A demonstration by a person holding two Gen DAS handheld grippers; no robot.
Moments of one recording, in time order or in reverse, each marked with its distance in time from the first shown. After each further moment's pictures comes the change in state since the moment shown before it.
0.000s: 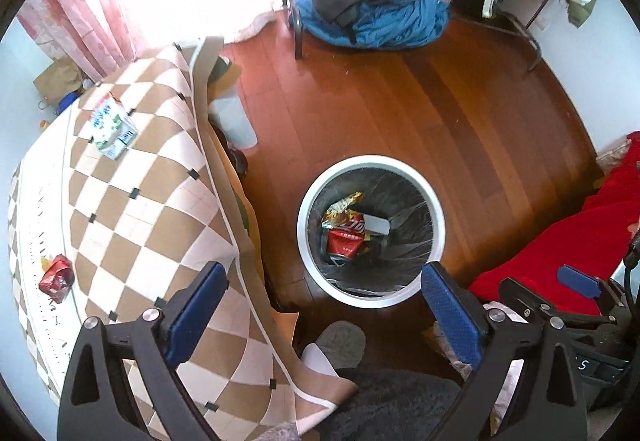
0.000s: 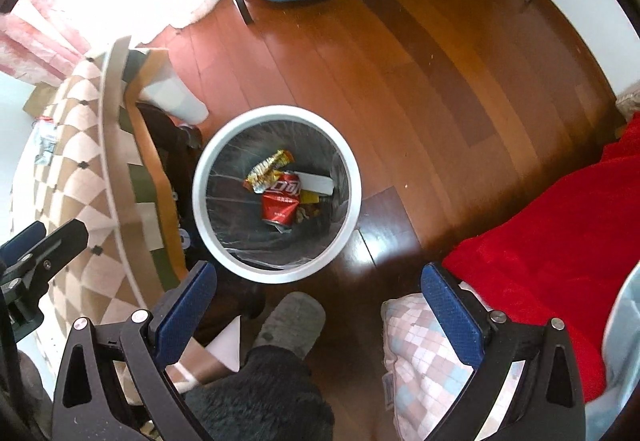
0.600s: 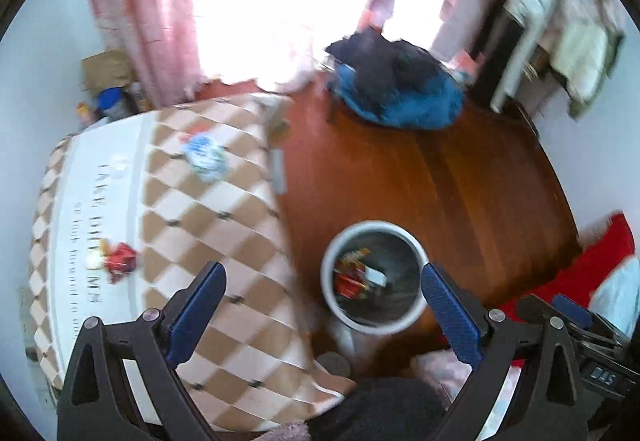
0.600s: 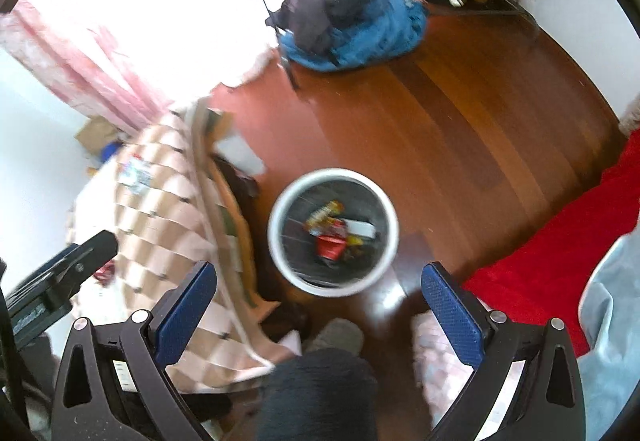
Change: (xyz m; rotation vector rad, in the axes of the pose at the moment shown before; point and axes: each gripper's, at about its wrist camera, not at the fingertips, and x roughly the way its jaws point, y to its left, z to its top) left arm -0.122 0.093 -0.011 -0.215 -0.215 -0.012; right arm -0.147 0.054 -0.023 -0.017 -0.220 0.144
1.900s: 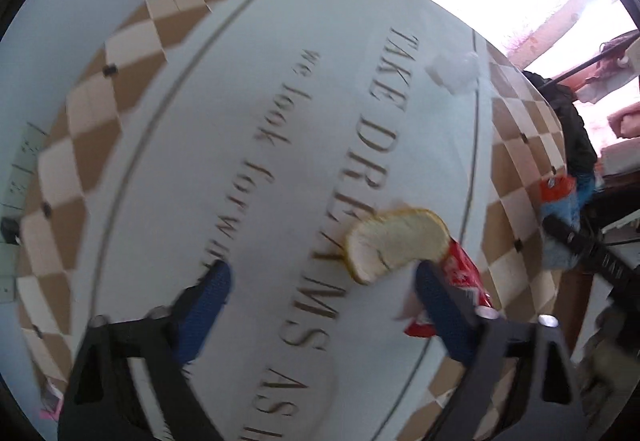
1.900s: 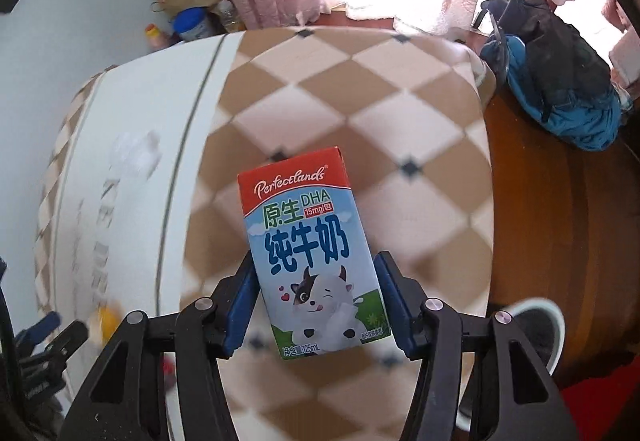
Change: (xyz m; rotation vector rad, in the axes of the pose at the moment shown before) left arm 0.129 0.357 -0.081 -0.544 0.201 0.098; right arm 0.290 0.384 0.025 -0.517 0.207 0.037
